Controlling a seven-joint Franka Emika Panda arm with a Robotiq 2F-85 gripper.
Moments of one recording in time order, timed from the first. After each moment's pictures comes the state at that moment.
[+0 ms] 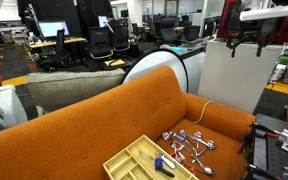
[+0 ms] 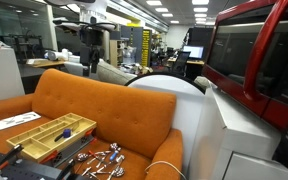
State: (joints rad) arm -0.32 -0.49 -0.08 -2.47 -0.04 1.85 0.87
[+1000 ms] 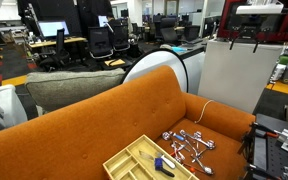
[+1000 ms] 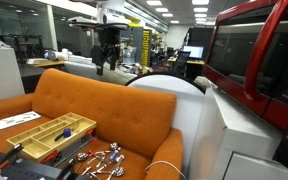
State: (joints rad) arm -0.37 -0.45 -0.20 -2.42 0.04 1.95 1.03
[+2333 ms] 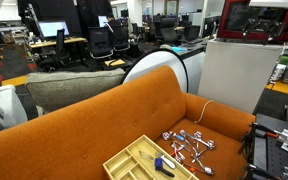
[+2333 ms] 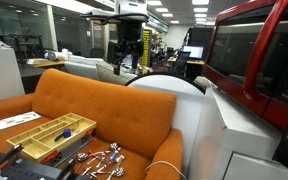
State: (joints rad) arm -0.49 -0.43 -0.32 -2.36 0.05 1.98 1.10
